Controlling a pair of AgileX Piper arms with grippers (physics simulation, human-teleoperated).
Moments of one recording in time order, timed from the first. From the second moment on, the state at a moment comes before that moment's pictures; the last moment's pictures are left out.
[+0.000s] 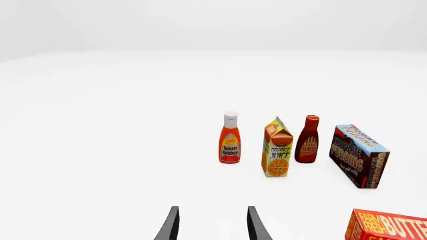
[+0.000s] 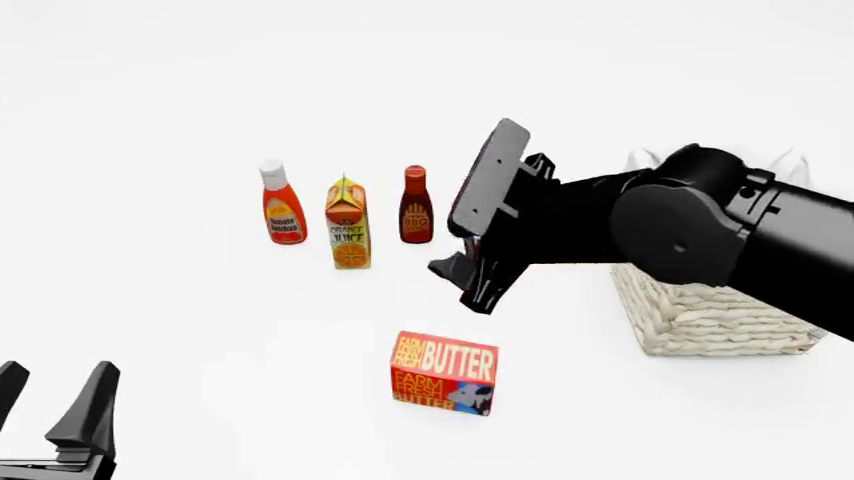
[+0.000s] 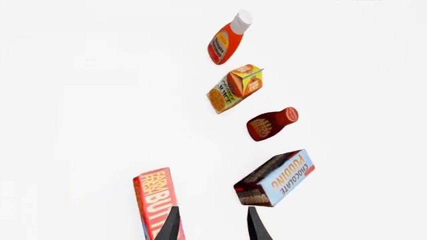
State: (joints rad) left arm 0.00 0.01 0.00 0.00 0.00; right arm 0.72 1.39 -1.18 0.54 -0.54
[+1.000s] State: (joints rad) left arm 0.00 0.01 0.00 0.00 0.00; right arm 0.93 1.48 -1.36 0.87 -0.51
